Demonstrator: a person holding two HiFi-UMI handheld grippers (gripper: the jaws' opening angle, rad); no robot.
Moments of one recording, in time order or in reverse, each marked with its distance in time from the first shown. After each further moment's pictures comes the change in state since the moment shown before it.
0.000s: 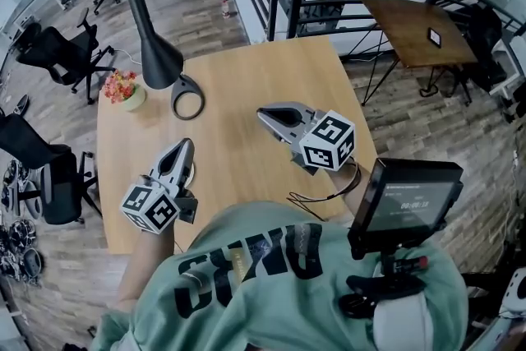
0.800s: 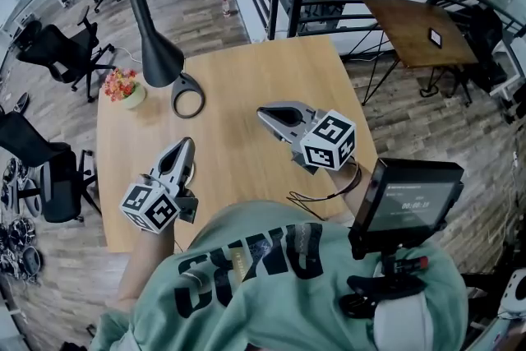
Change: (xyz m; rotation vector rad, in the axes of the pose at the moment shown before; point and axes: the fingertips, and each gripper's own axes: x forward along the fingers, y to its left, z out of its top) left arm -0.001 -0.003 0.000 -0.004 -0.001 -0.004; right arm 0.000 0.002 0.001 -0.004 -0.003 0.009
